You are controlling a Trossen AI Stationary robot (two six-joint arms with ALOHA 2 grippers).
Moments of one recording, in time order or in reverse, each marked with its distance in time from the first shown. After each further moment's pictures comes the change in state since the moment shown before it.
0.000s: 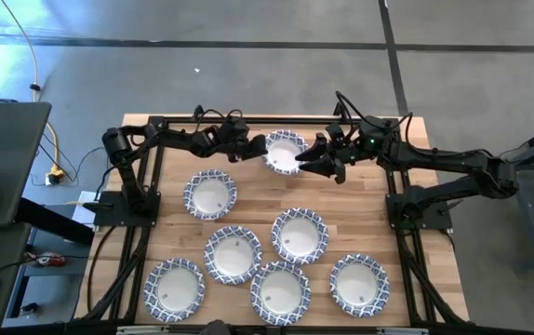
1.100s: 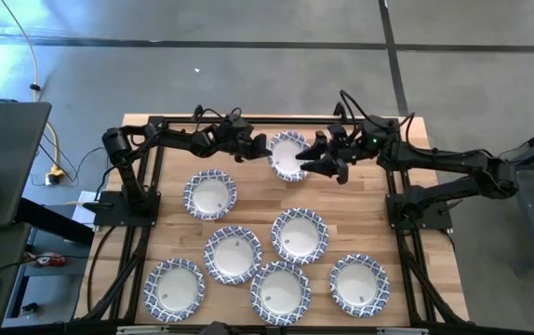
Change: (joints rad) left arm -0.002 0.000 0.000 0.121 0.155 -0.012; right arm -0.004 0.000 0.000 0.061 -0.027 -0.029
